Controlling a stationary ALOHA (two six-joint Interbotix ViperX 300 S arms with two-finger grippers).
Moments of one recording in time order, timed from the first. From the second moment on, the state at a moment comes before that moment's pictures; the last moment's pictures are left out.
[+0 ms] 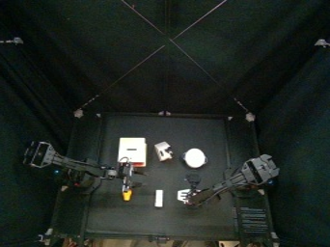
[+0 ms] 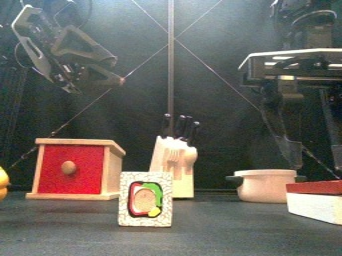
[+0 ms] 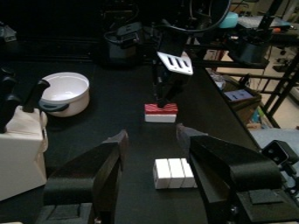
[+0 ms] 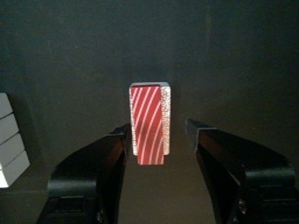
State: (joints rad) left arm -0.15 -0.36 1.12 -0.10 -0.62 0.00; right arm 0.41 0.10 0.45 -0.23 1.03 2.13
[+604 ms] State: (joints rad) left arm -0.15 -0.36 1.12 -0.10 -0.62 0.00; right arm 0.40 0.10 0.45 -0.21 1.04 2.07
